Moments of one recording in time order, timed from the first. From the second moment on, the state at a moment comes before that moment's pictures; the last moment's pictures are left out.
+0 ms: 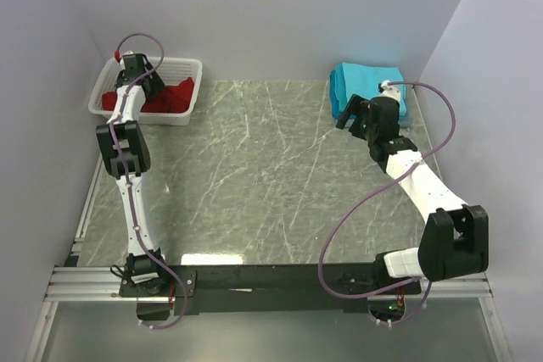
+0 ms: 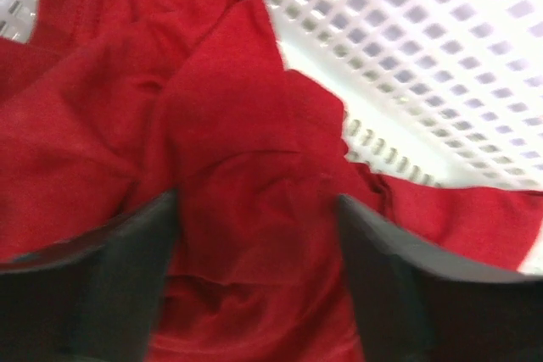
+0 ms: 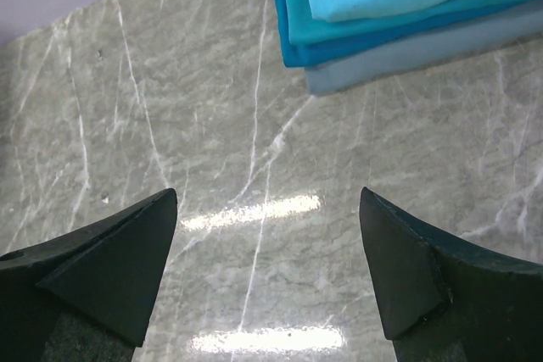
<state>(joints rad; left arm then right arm) 0.18 2.56 2.31 -0.44 -0.14 -0.41 0.15 1.35 0.97 -0.09 0.11 0.46</state>
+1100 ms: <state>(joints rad) 0.17 2.30 2.17 -0.40 -0.01 -0.39 0.15 1.32 0.96 -0.08 0.06 0.47</state>
